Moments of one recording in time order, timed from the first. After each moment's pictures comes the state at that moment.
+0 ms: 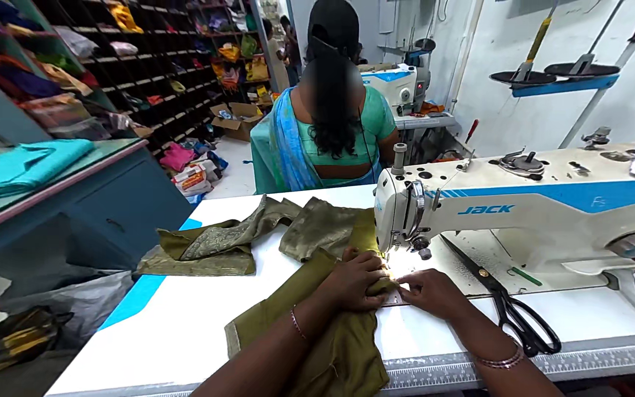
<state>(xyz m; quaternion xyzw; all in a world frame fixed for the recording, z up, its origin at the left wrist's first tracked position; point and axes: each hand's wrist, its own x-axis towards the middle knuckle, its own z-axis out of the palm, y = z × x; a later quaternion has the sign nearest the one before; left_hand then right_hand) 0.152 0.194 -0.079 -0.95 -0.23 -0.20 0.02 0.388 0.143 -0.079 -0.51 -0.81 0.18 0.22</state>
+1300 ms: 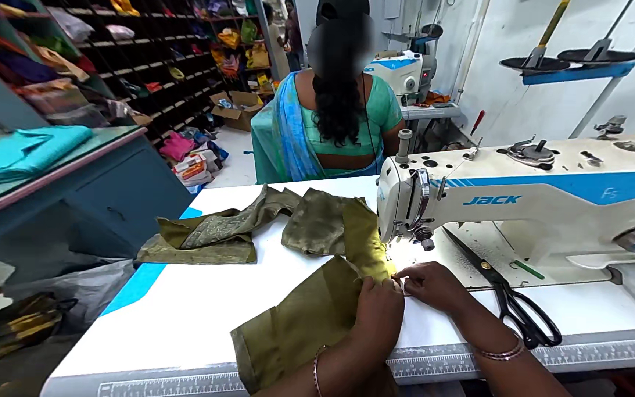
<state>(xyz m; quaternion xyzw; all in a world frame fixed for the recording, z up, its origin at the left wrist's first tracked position) 0.231 0.098 -0.021 -0.82 -0.54 0.14 -0.12 0.390 0.143 -0.082 -0.48 -0.83 0.16 0.25</state>
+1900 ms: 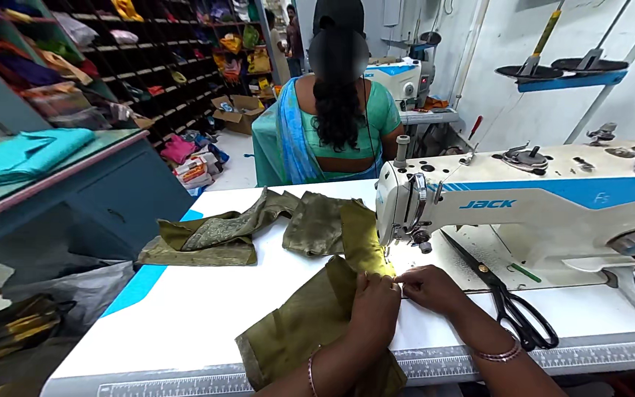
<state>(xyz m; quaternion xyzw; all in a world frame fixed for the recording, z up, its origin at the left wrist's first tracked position) 0.222 0.100 -0.019 -0.82 -0.54 0.07 -0.14 0.390 0.143 -0.083 -0.46 -0.83 0.18 0.25</state>
